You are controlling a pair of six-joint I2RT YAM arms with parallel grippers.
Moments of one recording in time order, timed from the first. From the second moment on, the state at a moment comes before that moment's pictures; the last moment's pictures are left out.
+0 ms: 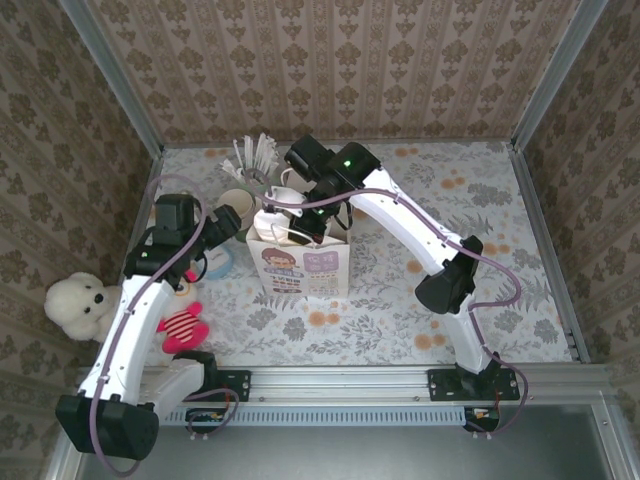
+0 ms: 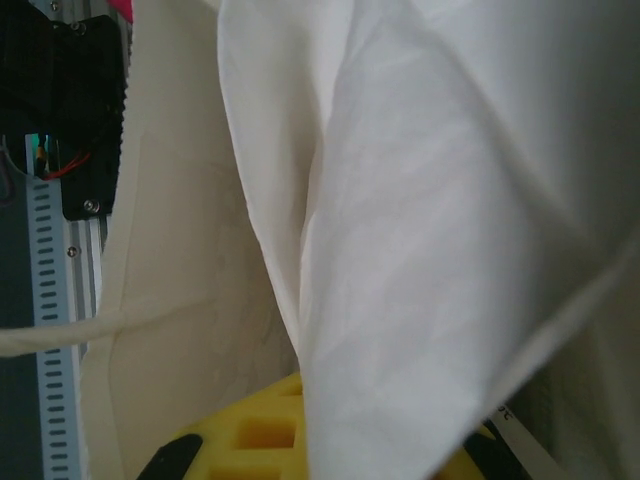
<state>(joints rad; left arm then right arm) -0.19 0.98 0.98 -0.74 0.01 -0.63 0.79 2.13 2.44 -1.48 -0.38 -0.49</state>
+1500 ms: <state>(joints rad) -0.18 1.01 0.93 -0.75 0.08 -0.66 0.83 2.23 2.46 -1.48 -0.25 -0.51</state>
